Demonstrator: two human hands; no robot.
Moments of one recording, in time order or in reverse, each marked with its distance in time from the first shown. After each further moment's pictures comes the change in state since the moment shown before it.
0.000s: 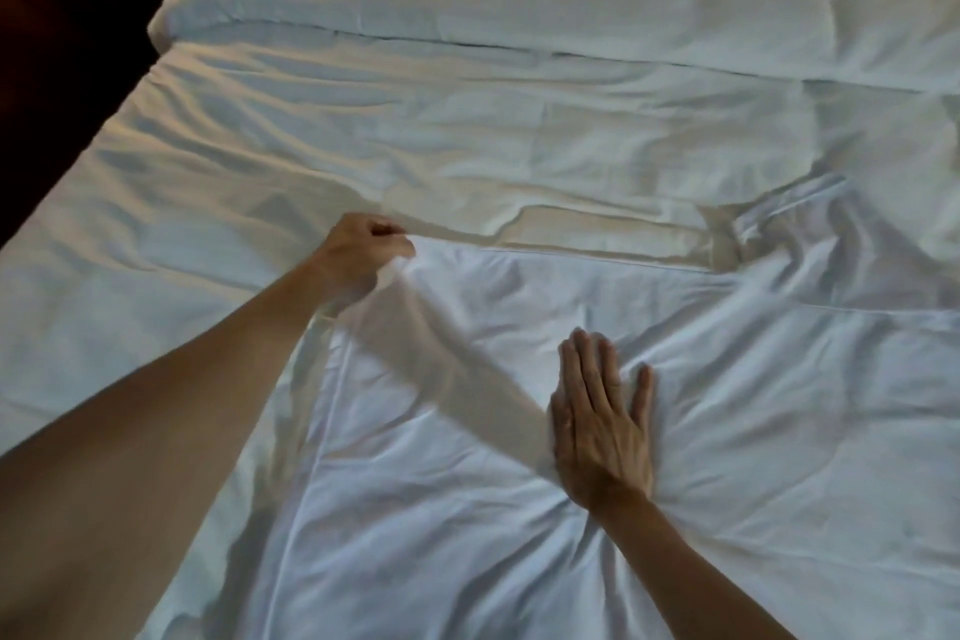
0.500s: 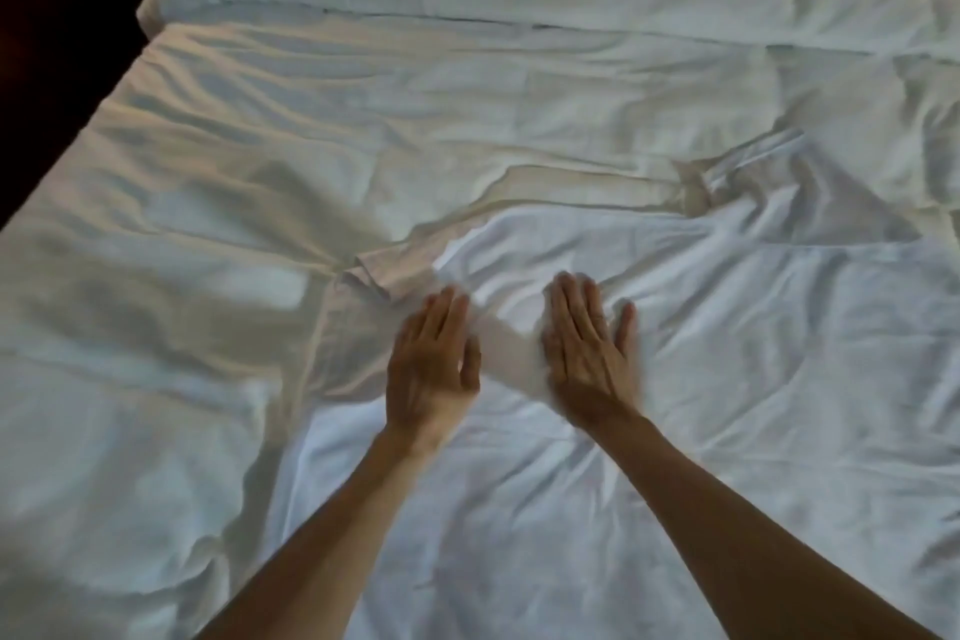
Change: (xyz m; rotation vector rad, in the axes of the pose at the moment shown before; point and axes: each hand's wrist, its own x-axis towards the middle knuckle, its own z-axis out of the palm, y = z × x) left_hand -0.147 -0.088 0.119 0.527 0.413 0.695; right_hand 0.001 -0.003 -0.019 0.117 -0.028 0.000
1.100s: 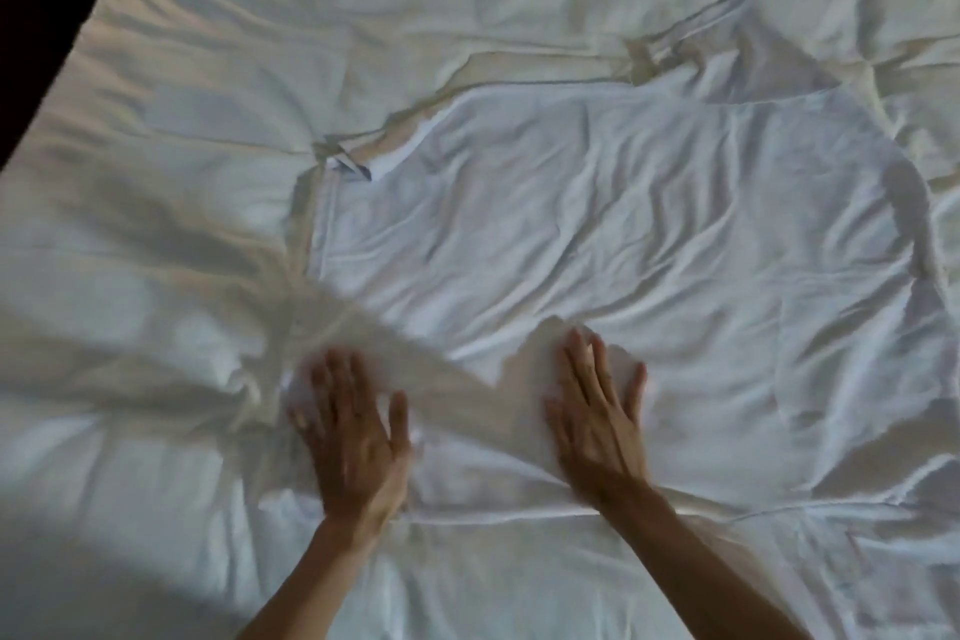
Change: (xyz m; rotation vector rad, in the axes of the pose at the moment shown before) left_hand -0.230 0.018 -0.085 0.307 -0.272 -0.393; right_hand -0.253 0.000 -0.013 0.109 -0.042 0.007
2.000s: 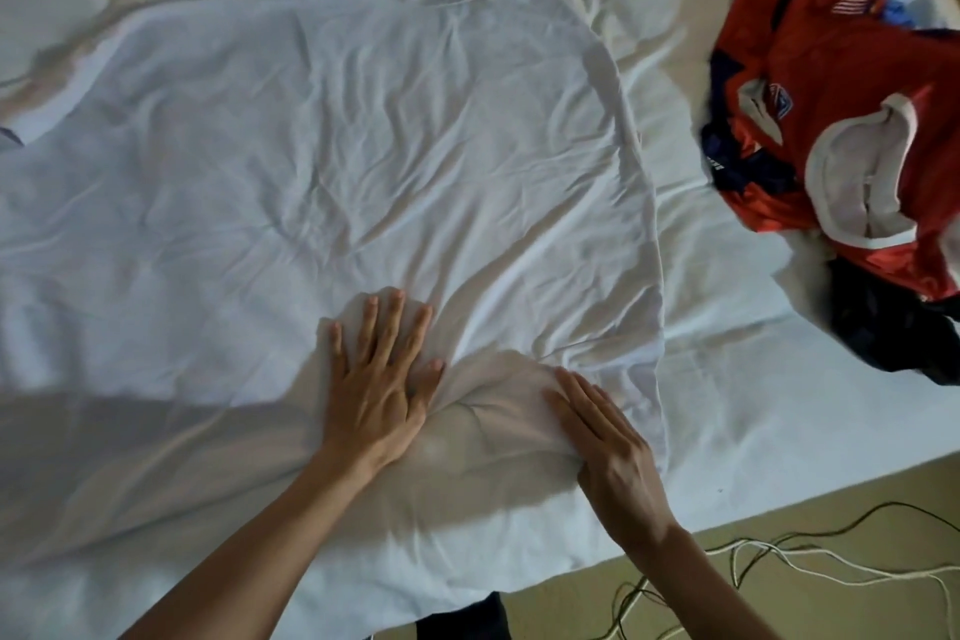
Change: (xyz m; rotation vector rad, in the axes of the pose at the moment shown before) left_hand -0.068 0.194 0.040 -0.082 -0.318 0.725; right_hand -0.195 0.125 -0.107 0.012 0.147 0.094
